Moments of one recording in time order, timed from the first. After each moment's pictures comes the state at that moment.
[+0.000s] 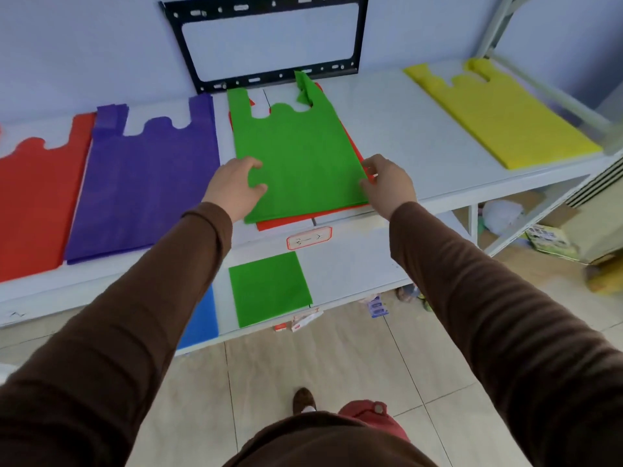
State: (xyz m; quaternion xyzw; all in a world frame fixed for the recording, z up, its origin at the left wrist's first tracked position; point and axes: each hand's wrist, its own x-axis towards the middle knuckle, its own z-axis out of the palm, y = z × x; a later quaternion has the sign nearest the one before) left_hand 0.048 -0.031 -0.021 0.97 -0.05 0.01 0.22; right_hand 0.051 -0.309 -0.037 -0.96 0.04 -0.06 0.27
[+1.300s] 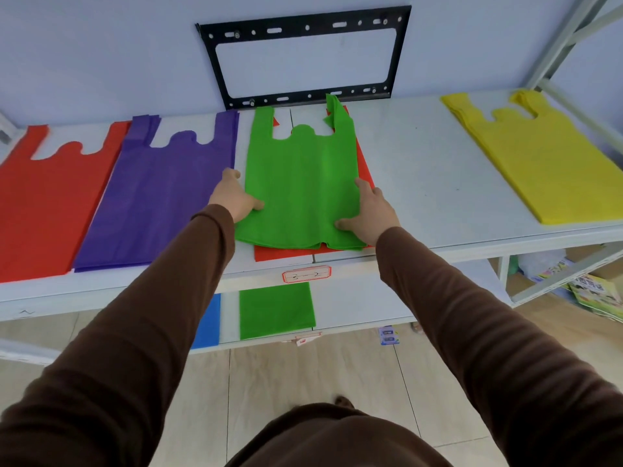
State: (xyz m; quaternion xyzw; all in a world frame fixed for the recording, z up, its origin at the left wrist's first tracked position) left_hand 0.099 -0.032 -0.017 0.89 0.22 -0.05 0.40; right_hand 0.099 -0.292 -0.040 -0.96 -0.04 0.06 0.27
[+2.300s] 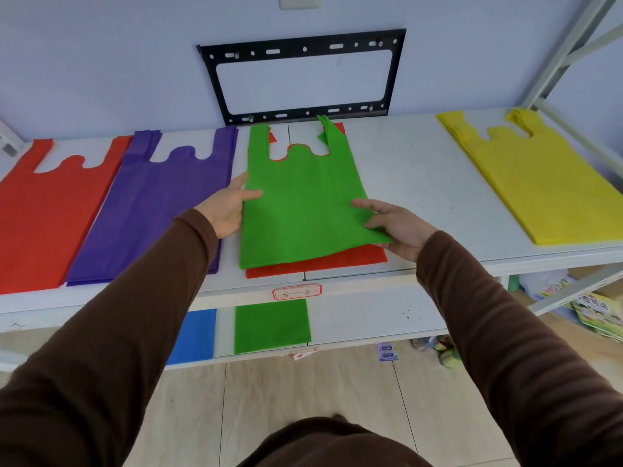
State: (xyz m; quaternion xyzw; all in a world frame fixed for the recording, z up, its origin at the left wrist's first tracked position) left_hand 0.115 -0.037 -0.008 0.63 0.19 -0.15 0.73; right_hand 0.116 -0.347 -0.022 -0.64 0.04 0.30 0.70
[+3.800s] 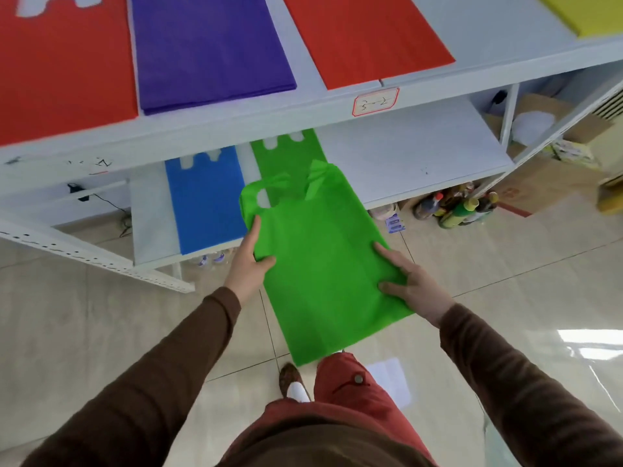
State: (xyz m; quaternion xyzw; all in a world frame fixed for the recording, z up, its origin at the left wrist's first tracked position) left_hand -0.256 0.089 -0.199 0.81 0.09 -0.17 0.55; right_hand -0.303 -0.234 -0.175 -0.81 0.01 0.25 0.52
